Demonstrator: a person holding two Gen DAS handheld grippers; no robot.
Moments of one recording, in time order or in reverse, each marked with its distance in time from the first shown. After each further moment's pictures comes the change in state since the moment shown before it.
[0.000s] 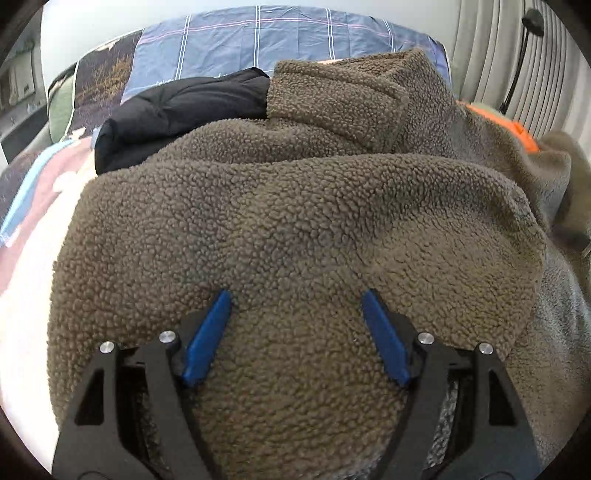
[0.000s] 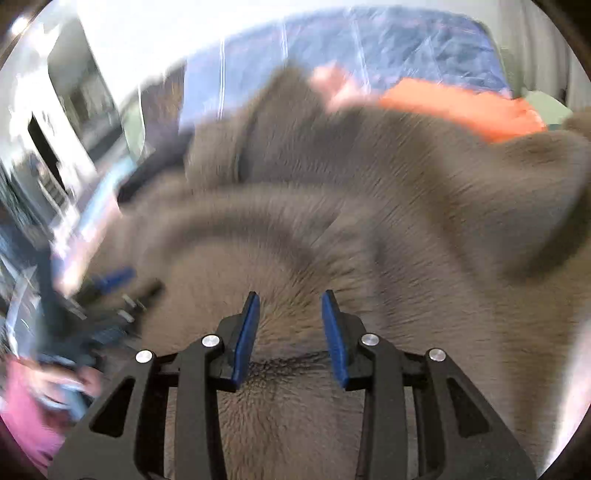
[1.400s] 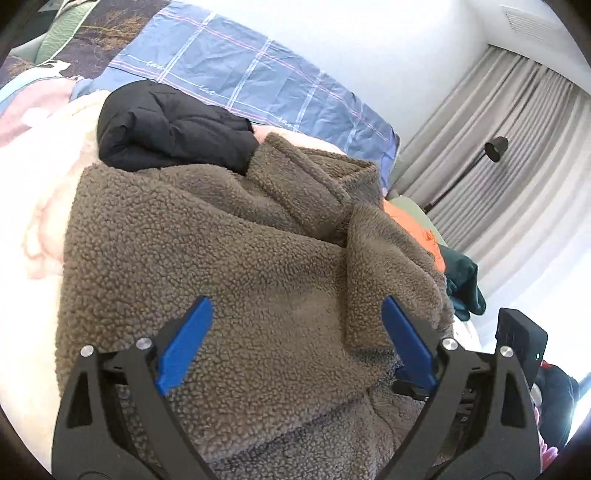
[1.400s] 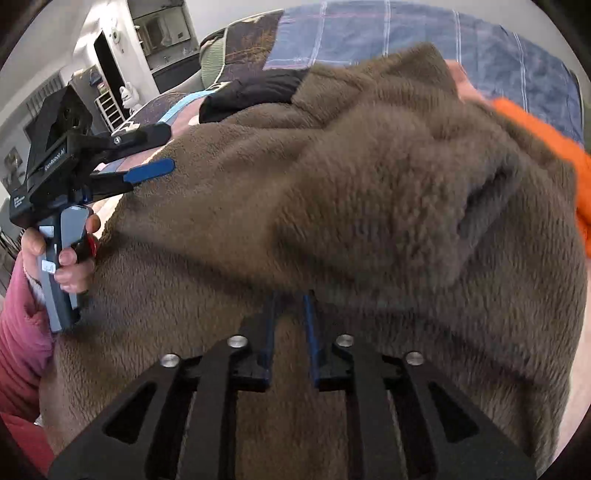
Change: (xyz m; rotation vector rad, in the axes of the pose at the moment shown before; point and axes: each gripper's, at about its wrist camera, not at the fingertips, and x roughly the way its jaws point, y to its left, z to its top) left arm -0.060 0.076 -0.003 -0.308 -0.155 -0.465; right arm 0.068 0.073 -0.046 -0.304 0.236 0.177
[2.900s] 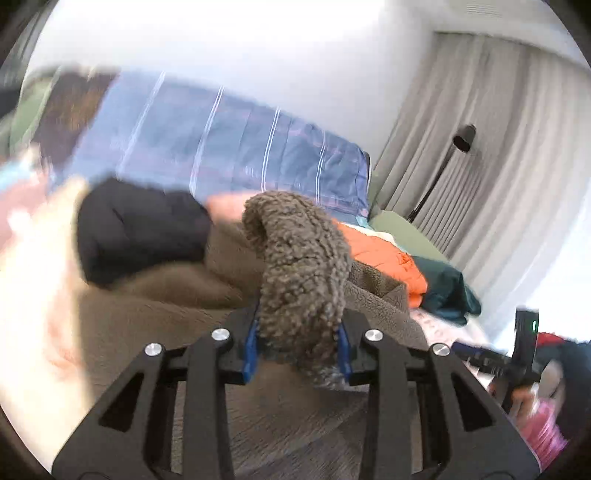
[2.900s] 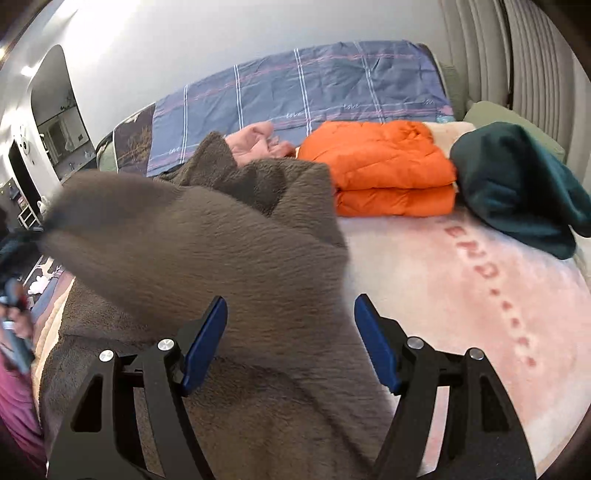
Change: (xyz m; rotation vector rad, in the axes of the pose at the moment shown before) left arm -0.049 -0.069 0.040 0.259 -0.148 0.045; right arm -0.111 -0.101 -0.026 0.313 -0.263 -0.281
